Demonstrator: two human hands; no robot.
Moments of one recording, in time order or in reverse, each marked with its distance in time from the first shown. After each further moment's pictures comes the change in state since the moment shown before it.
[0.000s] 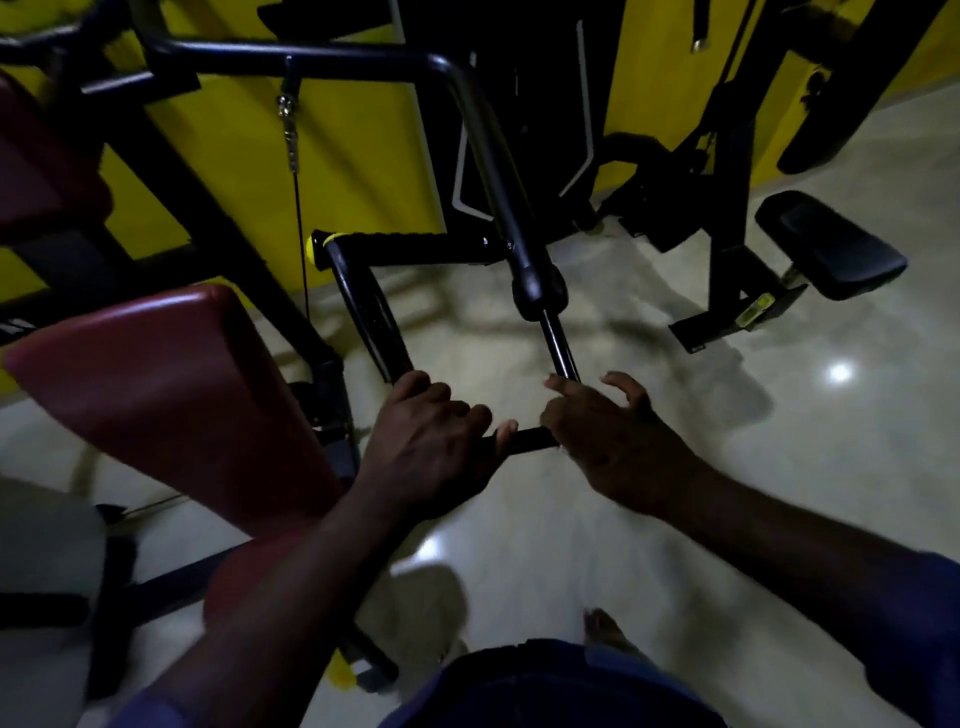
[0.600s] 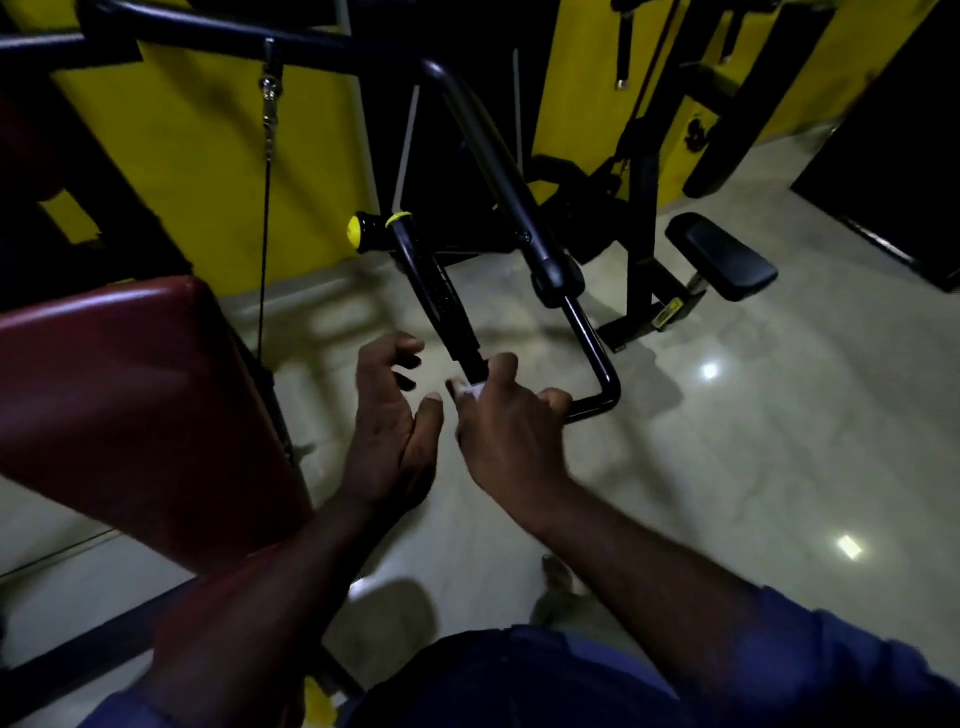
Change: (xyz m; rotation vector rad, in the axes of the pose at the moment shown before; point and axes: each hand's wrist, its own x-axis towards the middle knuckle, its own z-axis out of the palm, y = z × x) left_hand -0.061 -0.069 0.003 -1.093 0.382 -0.382; right_hand 0.148 -0.178 -0.023 0.159 -0.076 0.882
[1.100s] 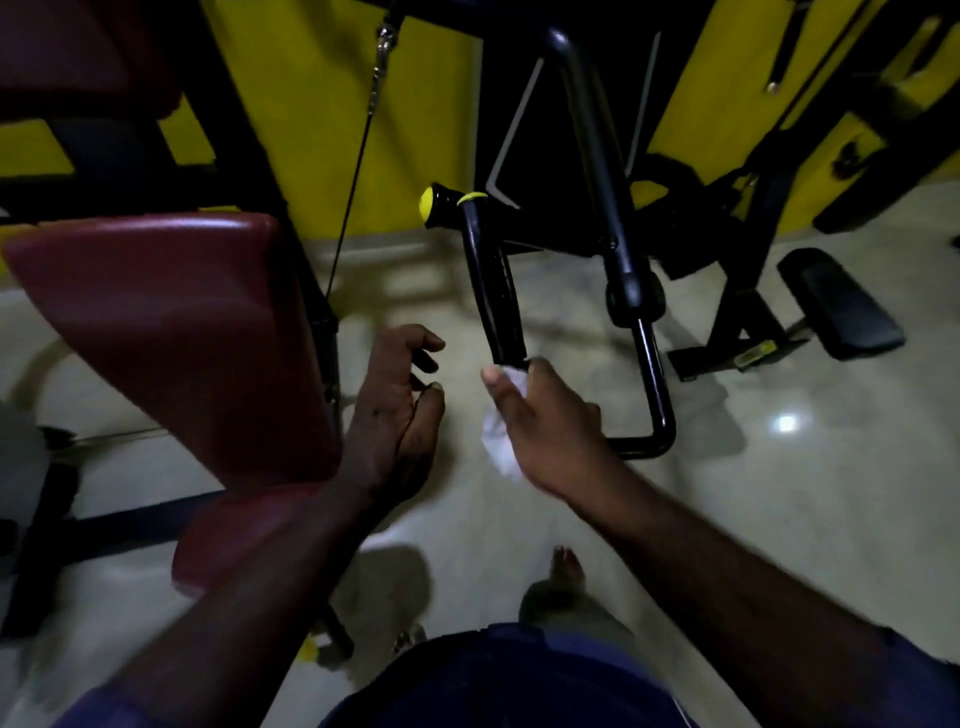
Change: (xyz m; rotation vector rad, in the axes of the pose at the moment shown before) left_hand -0.001 -0.006 -0.007 0.159 0.101 -0.114; right_hand 0.038 0.014 -0.028 0.410 -0.497 0.047
